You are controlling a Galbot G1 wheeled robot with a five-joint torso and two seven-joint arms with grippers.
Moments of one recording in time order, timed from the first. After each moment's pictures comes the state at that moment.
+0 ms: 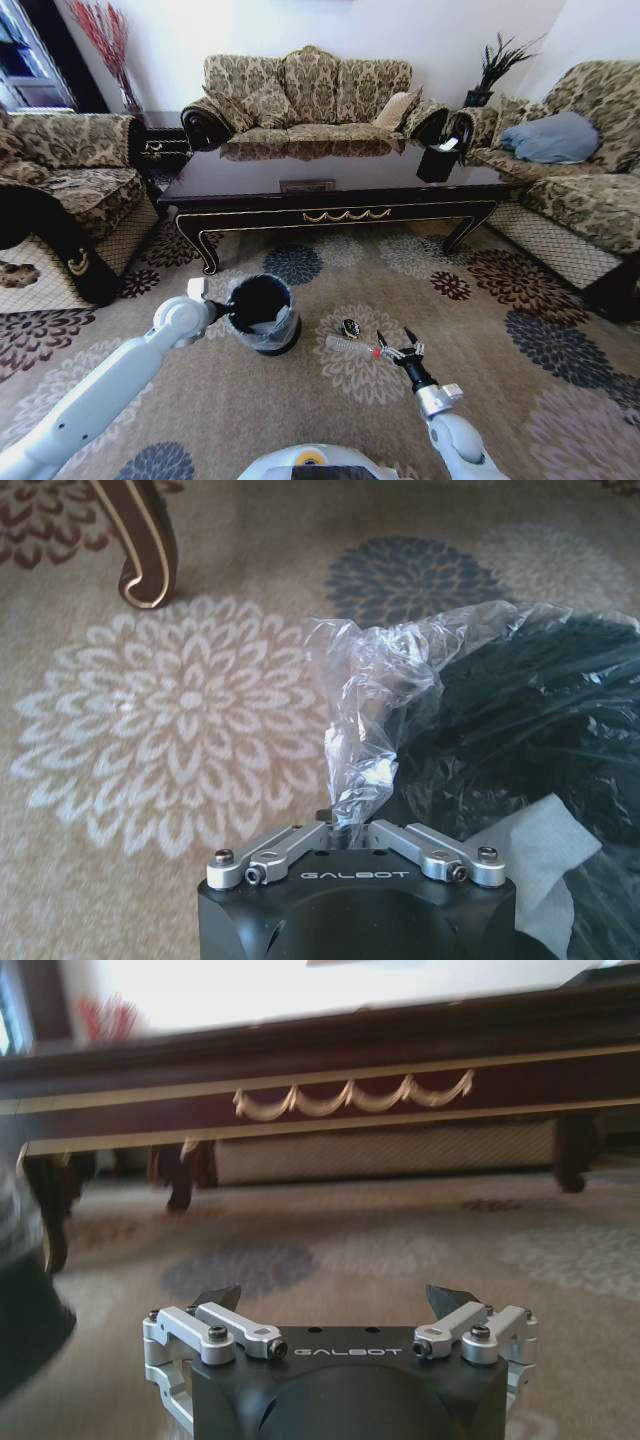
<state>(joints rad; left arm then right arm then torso) 0.89 -0.70 -0.14 -1.89 -1.49 0.74 -0.72 -1.44 1.20 0.53 1.51 0.41 0.35 -0.30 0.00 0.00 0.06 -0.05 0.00</state>
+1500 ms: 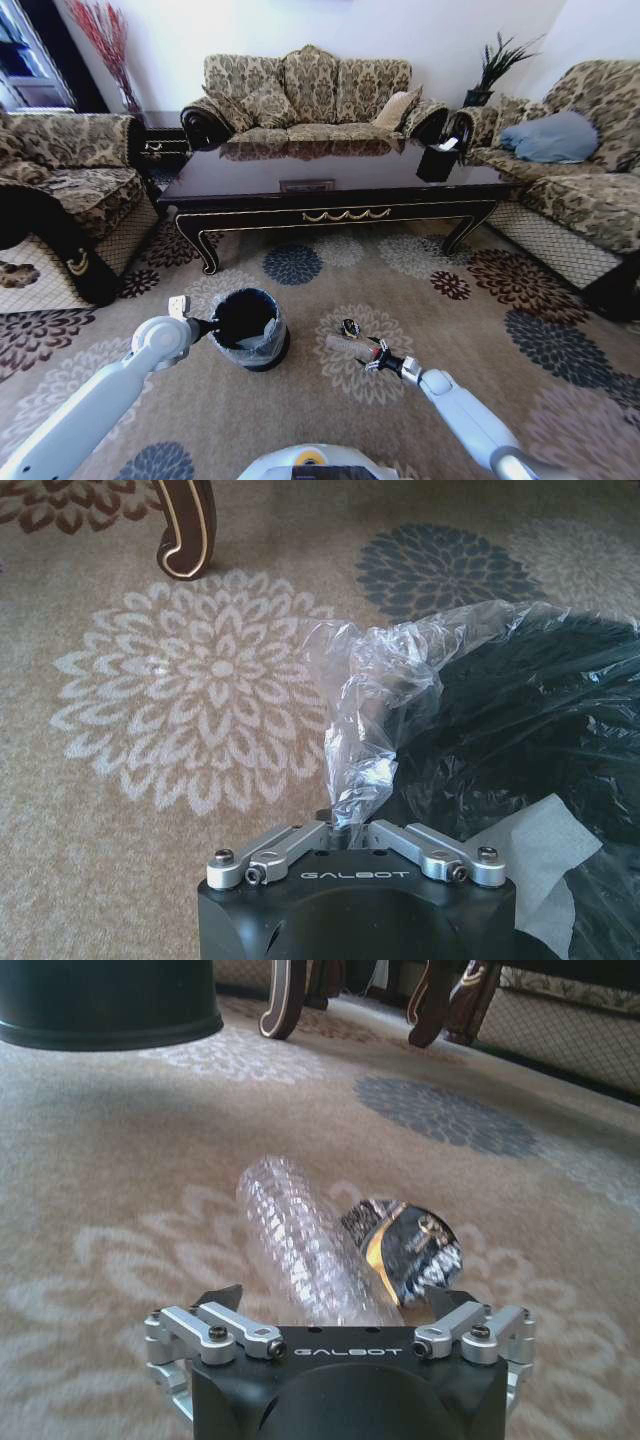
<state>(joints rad) 1.04 -0.69 -0.28 -1.95 -1.52 0.74 -0.75 -0.84 1.08 0.07 0.76 0.11 0.56 -0.58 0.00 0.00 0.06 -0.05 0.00</state>
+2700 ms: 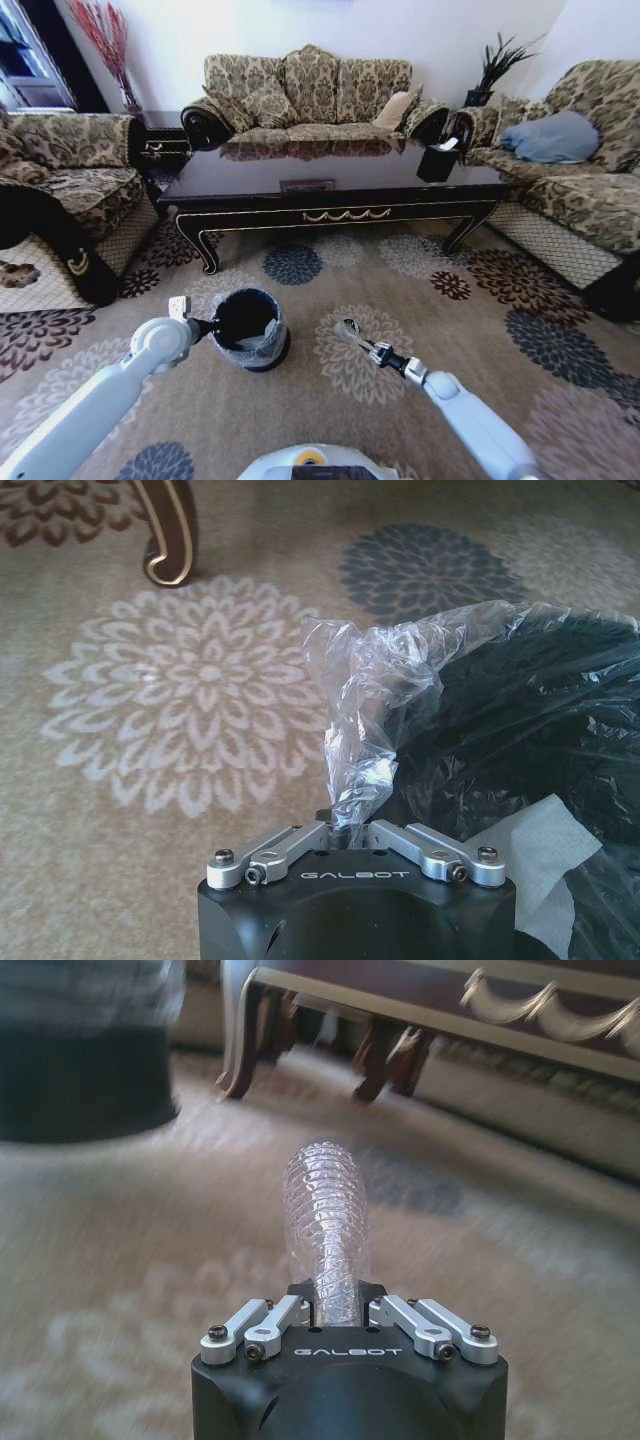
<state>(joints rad) 1.04 -0.68 -0.26 -2.00 -1.50 0.74 -0.75 -1.08 0.95 0.23 1.17 0.22 0.46 -0.50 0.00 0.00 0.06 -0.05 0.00</state>
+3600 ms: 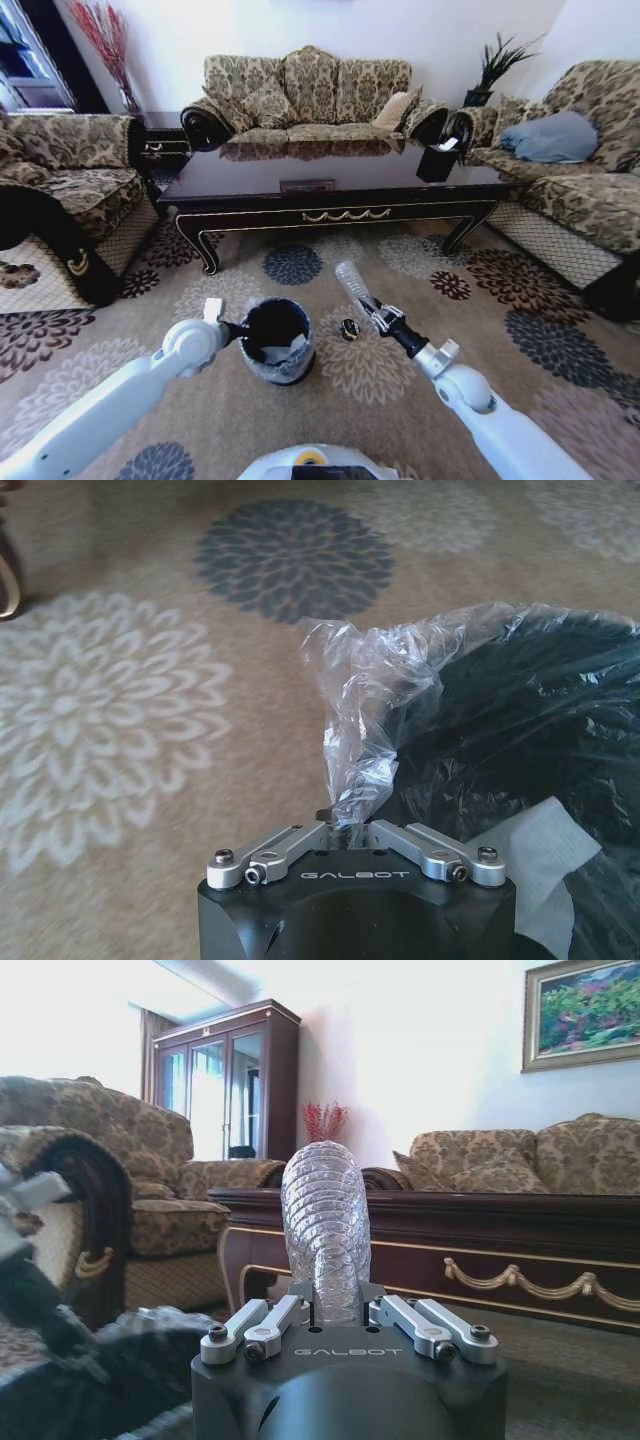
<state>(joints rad) 0.75 -0.69 0.15 -2.01 -1.50 0.74 -0.76 -1.42 0.85 0.37 1.99 0.58 0.26 -0.31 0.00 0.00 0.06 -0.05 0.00</state>
